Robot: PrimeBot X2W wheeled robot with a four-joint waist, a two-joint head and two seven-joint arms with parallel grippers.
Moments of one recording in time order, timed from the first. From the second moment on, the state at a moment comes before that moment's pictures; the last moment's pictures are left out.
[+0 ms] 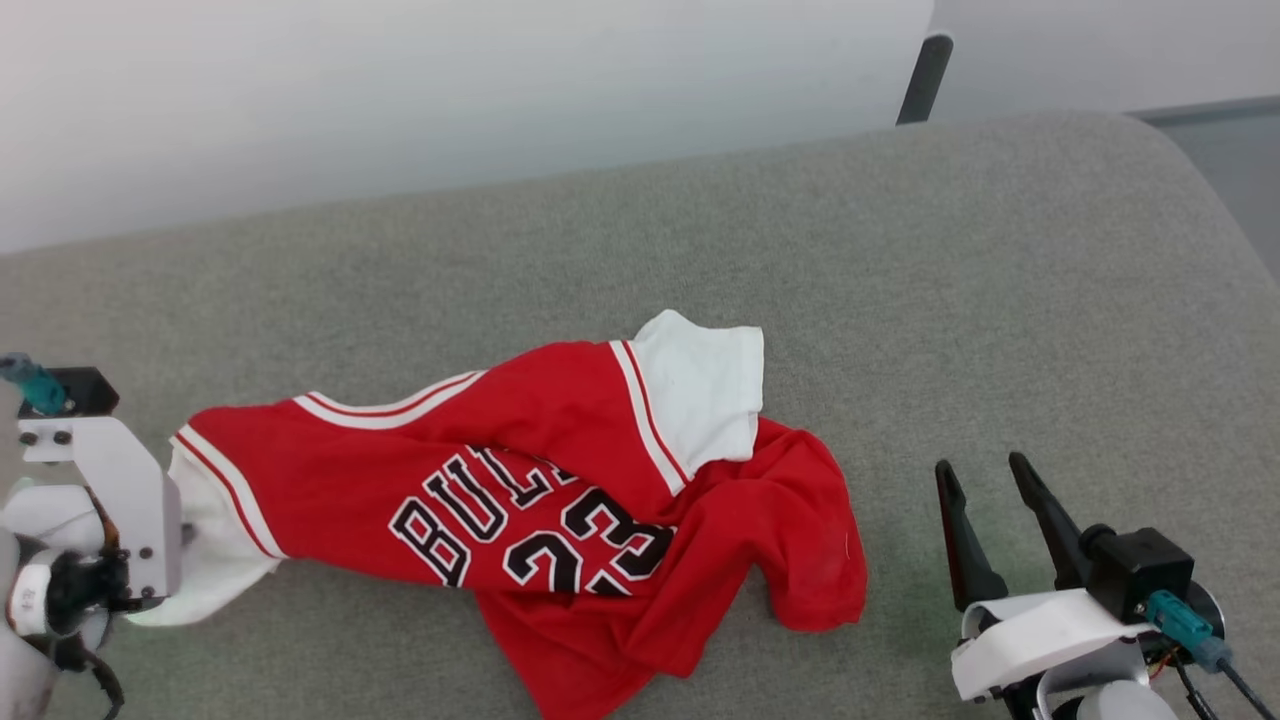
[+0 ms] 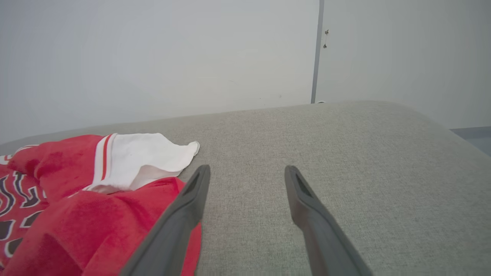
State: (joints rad) left arm -0.49 0.72 -0.29 0.44 -0.74 0.03 0.86; right arm -0.17 -0.05 0.08 0.31 0.19 0.13 -0.26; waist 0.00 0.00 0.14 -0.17
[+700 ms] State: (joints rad) left arm -0.30 0.61 -0.23 0.27 -0.76 0.06 0.53; right arm -0.11 -0.07 0.08 0.30 0.21 0.13 -0.24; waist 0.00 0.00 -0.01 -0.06
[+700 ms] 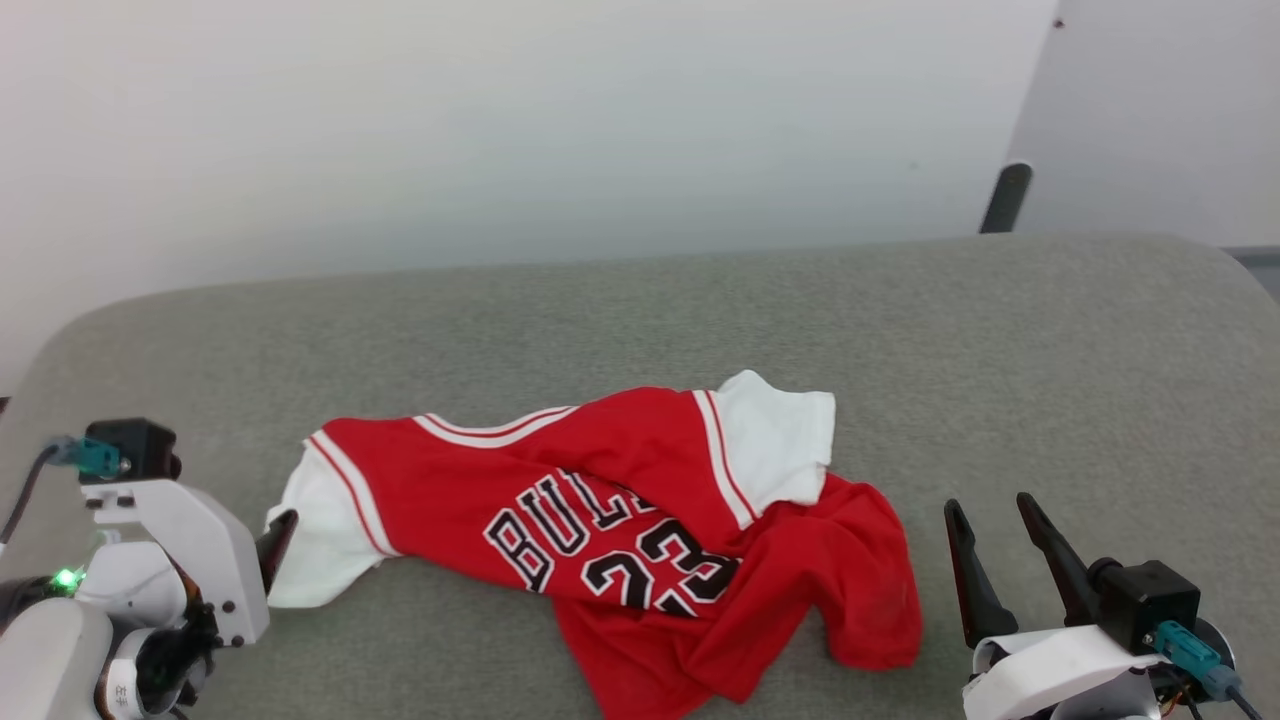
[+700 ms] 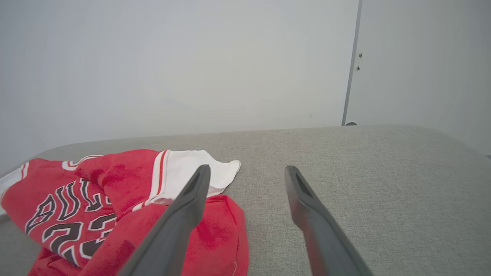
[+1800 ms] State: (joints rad) left arm -0.60 0.60 -0.36 0.77 -0.74 -0.02 0.75; right arm -0.18 -0.10 0.12 0.22 0.22 0.13 -0.21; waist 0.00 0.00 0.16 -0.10
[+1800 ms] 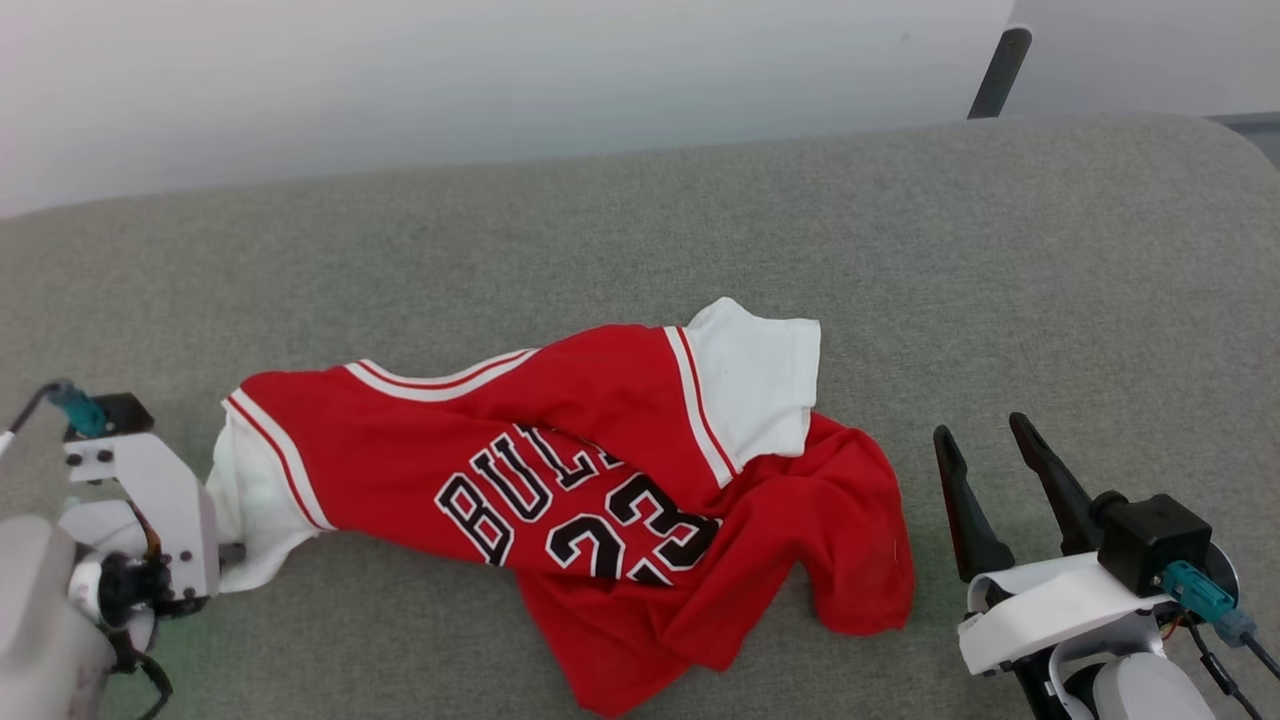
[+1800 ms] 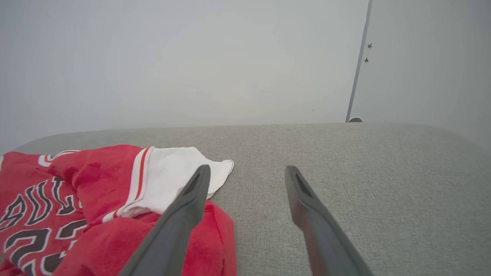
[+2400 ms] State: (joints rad) left arm -0.70 0.54 -0.36 0.90 -0.78 -0.05 0.75; right arm -0.26 -0.17 0.19 0.19 0.35 0.13 -0.05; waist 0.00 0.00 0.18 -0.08
